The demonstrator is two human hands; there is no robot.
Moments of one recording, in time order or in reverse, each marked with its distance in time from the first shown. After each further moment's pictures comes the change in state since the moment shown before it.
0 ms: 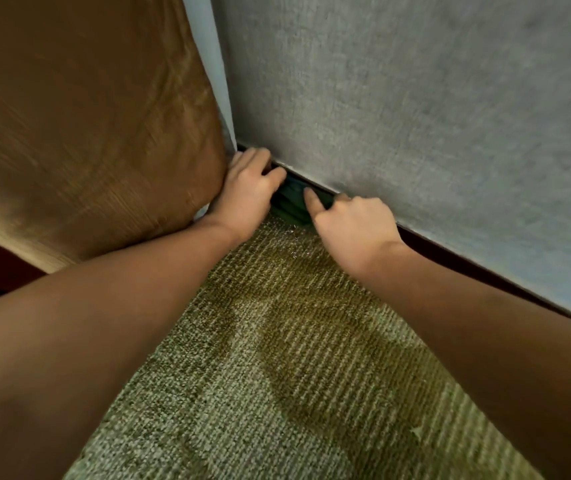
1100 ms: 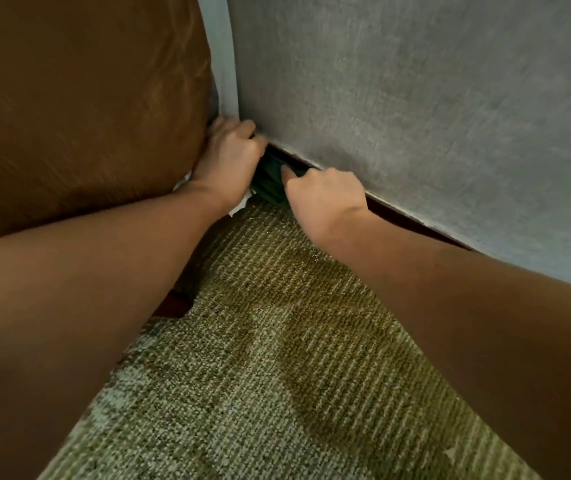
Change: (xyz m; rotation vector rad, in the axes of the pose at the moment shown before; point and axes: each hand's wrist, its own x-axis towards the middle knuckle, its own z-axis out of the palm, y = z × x) left_hand 0.020 -0.059 0.000 0.246 -0.150 -0.085; right_hand 0.063 -0.032 -0.014 0.160 -0.042 0.048
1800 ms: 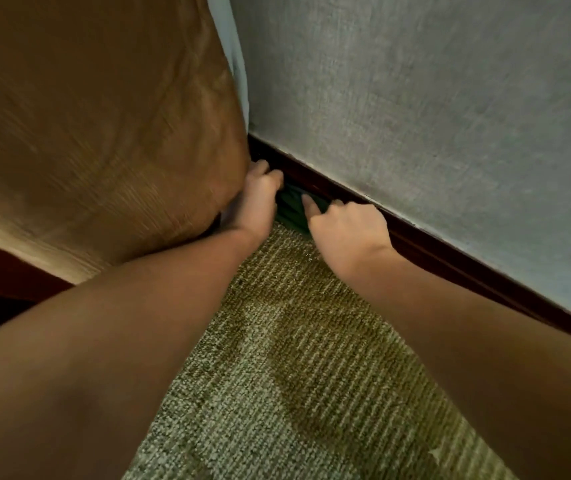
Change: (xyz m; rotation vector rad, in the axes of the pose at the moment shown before) left_hand -0.023 0.052 0.034 -0.497 0.129 -0.396; right_hand -0.034 0.016 0.026 -0.059 -0.037 -0.045
